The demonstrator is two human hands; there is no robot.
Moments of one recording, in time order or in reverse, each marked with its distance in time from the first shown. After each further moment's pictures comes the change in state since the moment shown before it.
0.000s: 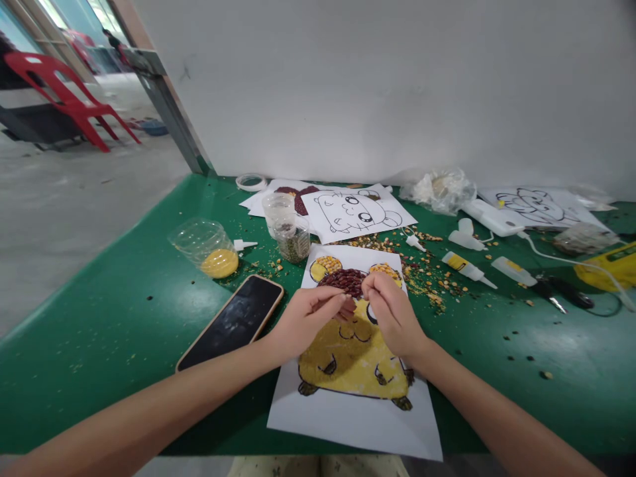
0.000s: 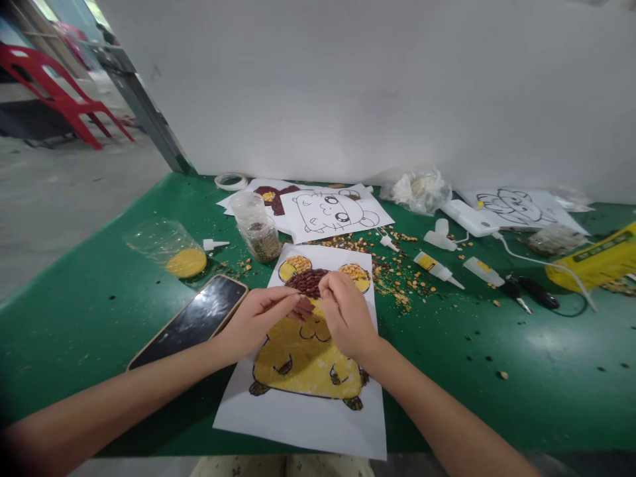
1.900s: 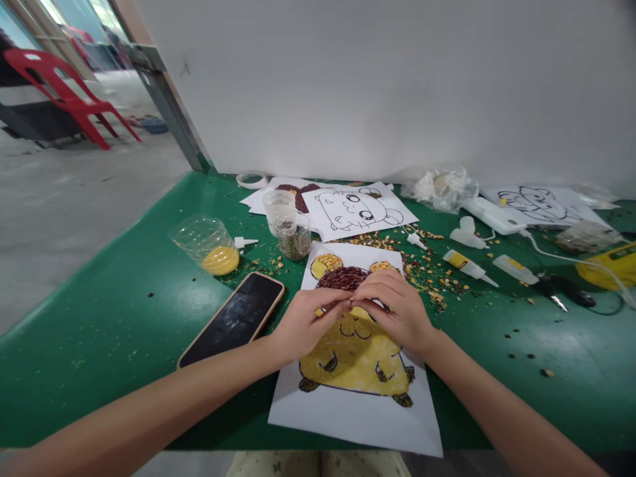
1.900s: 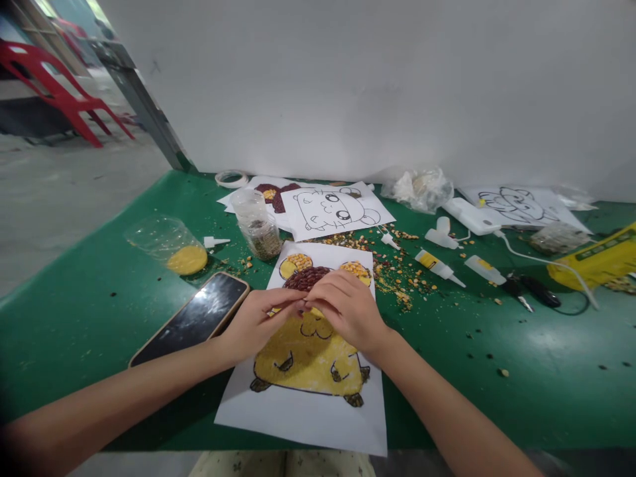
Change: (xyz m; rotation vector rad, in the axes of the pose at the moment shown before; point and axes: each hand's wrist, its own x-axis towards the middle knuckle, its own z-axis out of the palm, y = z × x) left_hand -0.003 -0.003 -0.003 0.437 0.030 0.239; right_hand 0.007 0.009 -0.013 -0.175 -0.024 -0.469
